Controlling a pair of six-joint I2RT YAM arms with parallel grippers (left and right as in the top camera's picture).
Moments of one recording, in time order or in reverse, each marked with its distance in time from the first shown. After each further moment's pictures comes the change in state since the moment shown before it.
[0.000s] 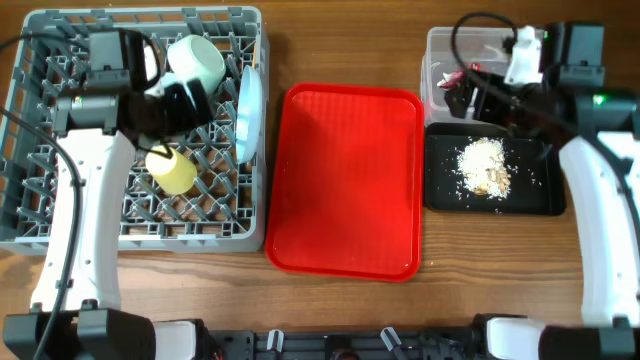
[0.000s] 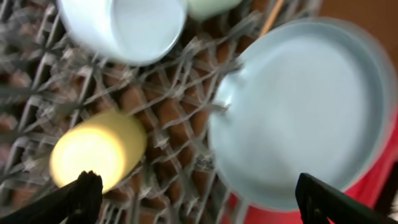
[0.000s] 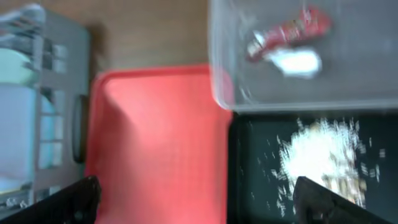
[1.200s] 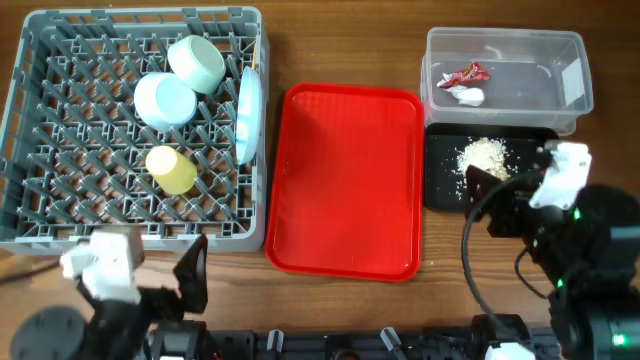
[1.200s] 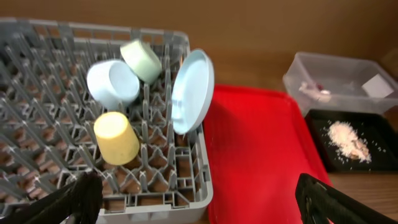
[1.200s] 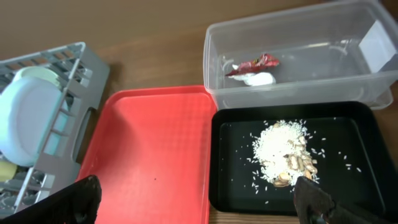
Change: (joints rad) left arm -0.105 -1.111 -0.326 -0.073 0.029 0.230; right arm 0.031 -0.800 -0.497 0.098 0.131 0.016
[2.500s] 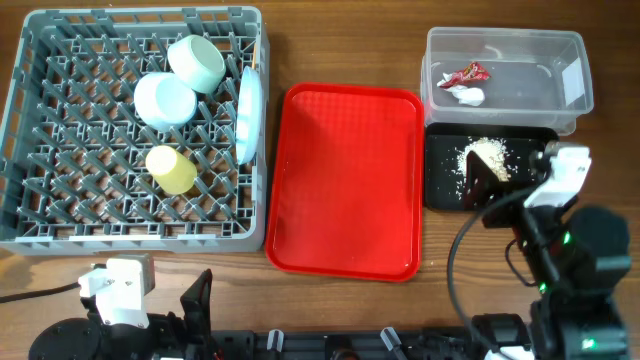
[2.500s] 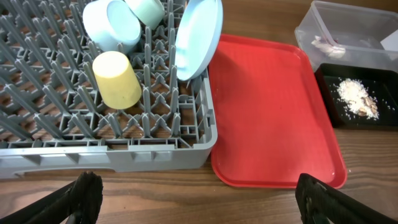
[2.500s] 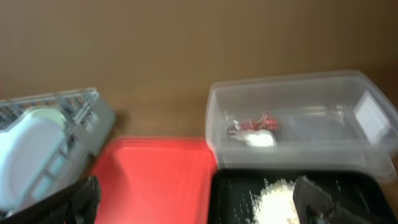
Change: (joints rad) left arm 0.000 -0.051 -0.011 -0.222 0.000 0.004; right arm 0.022 -0.157 -0.269 0.417 0.029 -0.040
